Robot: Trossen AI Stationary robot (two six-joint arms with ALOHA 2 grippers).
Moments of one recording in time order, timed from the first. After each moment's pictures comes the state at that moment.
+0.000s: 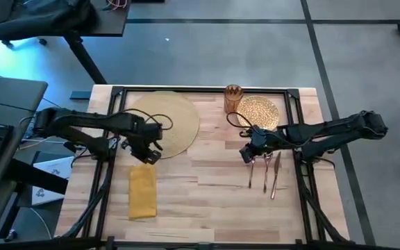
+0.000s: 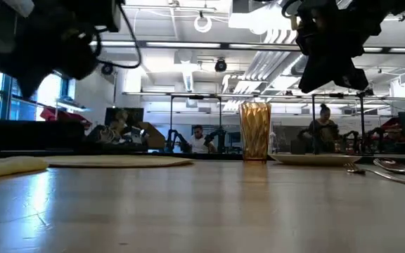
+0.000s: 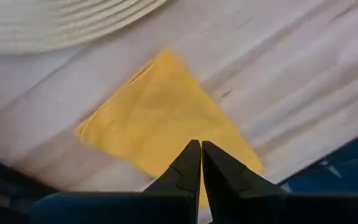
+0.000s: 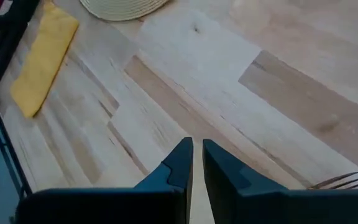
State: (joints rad) left arm 0.07 1.22 0.86 -1.19 0.36 -1.00; right arm 0.09 1.13 0.75 -0.50 0.13 1.00
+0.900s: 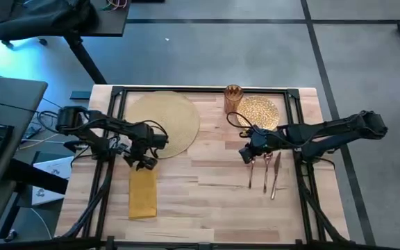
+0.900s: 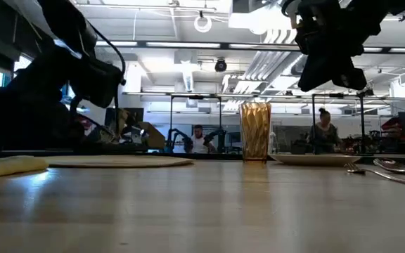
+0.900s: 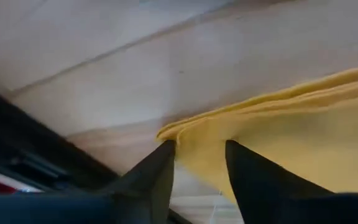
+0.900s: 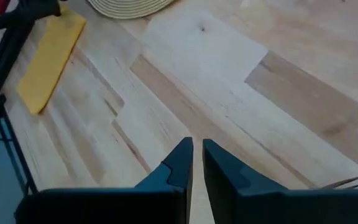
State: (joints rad) left arm 0.10 1.56 0.68 -1.04 0.39 -0.98; right arm 0.09 1.13 0.75 -0.48 0.09 0.99
